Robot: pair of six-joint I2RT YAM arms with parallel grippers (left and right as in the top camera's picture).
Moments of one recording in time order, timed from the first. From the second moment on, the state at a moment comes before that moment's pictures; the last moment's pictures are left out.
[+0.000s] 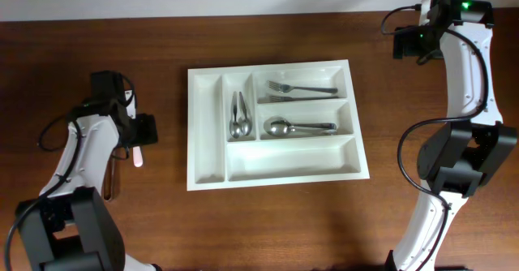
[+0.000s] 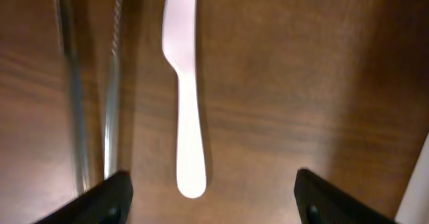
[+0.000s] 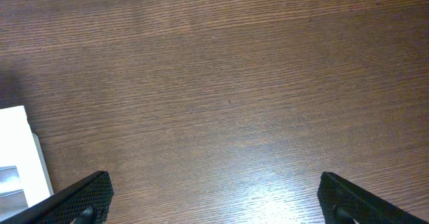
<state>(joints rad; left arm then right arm) 0.16 1.71 1.18 -0.77 -0.07 -0.03 -0.18 2.25 2.25 -1.16 0.12 -0.08</state>
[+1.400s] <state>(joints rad) 0.17 1.89 1.11 -0.48 -0.05 -0.12 -0.18 2.25 2.25 -1.16 0.12 -0.08</state>
